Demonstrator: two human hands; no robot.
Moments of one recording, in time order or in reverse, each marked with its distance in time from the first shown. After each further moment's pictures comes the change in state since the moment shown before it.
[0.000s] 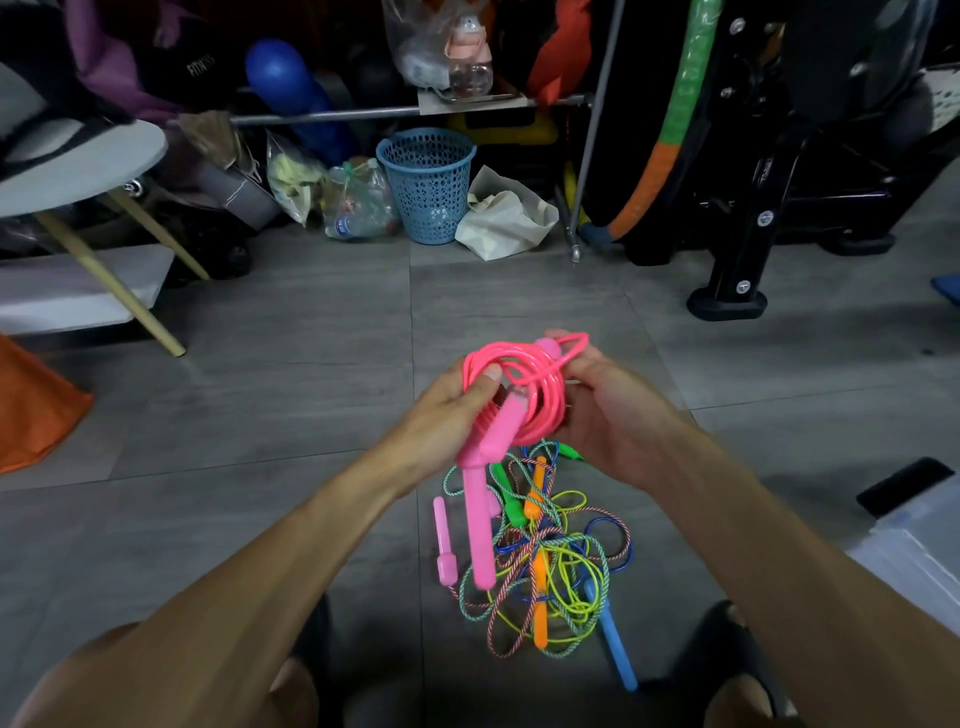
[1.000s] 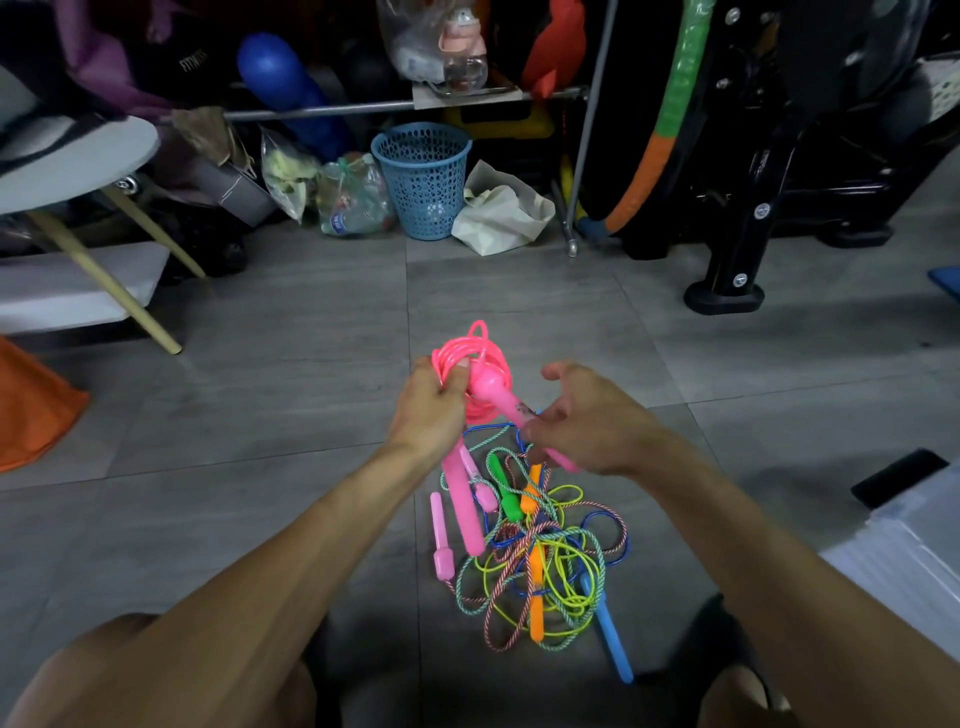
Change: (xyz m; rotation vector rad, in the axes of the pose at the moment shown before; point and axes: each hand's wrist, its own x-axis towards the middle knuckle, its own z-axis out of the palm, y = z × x) left_hand 0.023 -0.030 -0.001 0.249 0.377 -0.139; right_hand -0.005 0.009 -0.012 -1.170 0.127 -0.046
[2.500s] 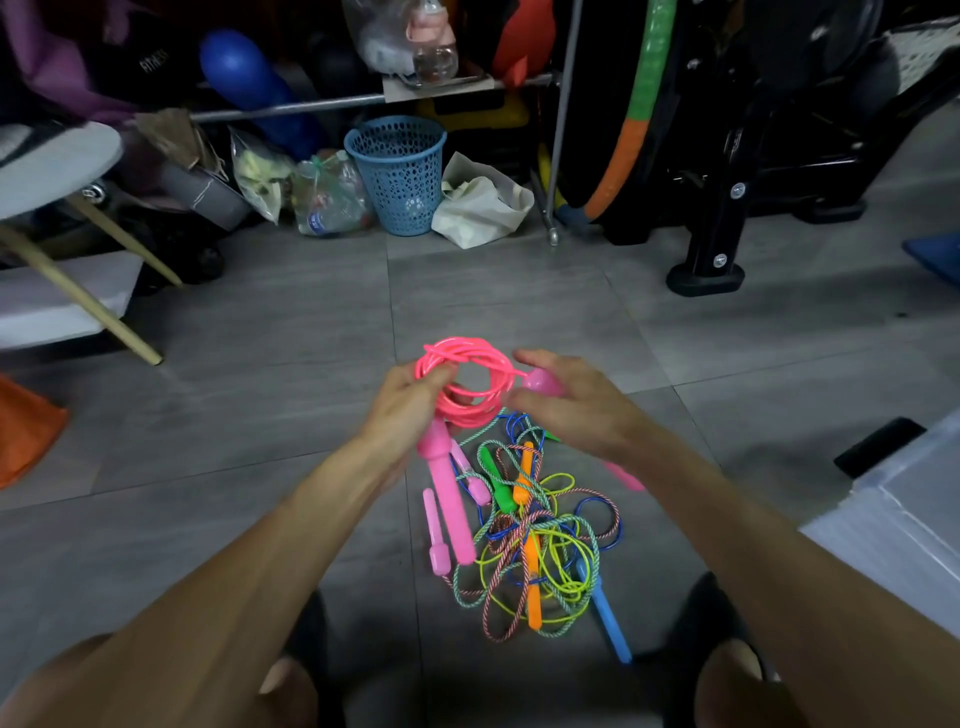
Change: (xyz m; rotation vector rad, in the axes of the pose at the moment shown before) left_hand -0.007 0.008 -0.006 -0.321 -0.170 -0.151; right_hand 0.003 0.009 0.000 0.021 0.148 -0.121
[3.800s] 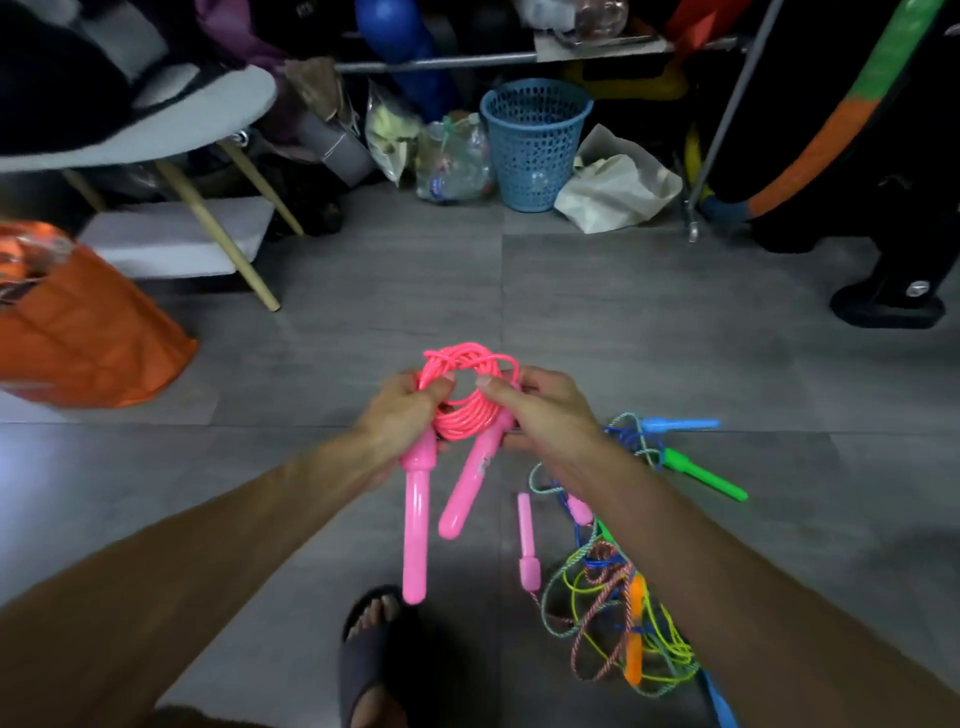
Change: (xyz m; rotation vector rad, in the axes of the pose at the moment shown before) left_hand 0.037 -0.032 -0.139 0.110 0.183 -0.077; right_hand 0.085 -0.069 0.155 0.784 -0.165 0.198
